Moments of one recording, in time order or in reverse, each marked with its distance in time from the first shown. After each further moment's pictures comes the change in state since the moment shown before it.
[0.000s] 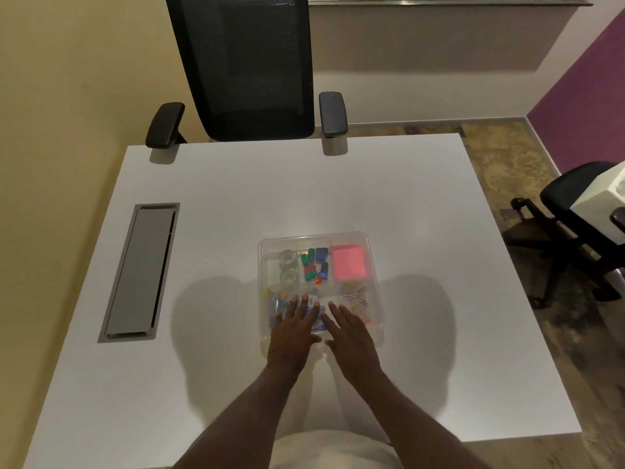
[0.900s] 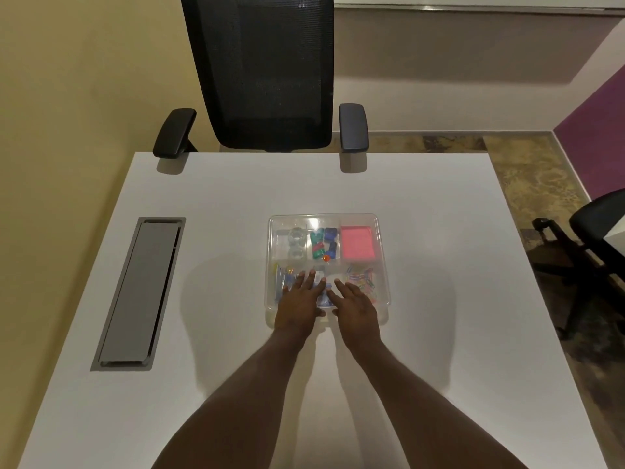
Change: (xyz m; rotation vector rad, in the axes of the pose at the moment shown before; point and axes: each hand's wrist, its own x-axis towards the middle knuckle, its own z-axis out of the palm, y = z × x) left_hand 0.124 -0.025 -0.076 -0.055 0.004 -0.012; right_hand 0.146 0.013 -0.019 0.036 -0.029 0.090
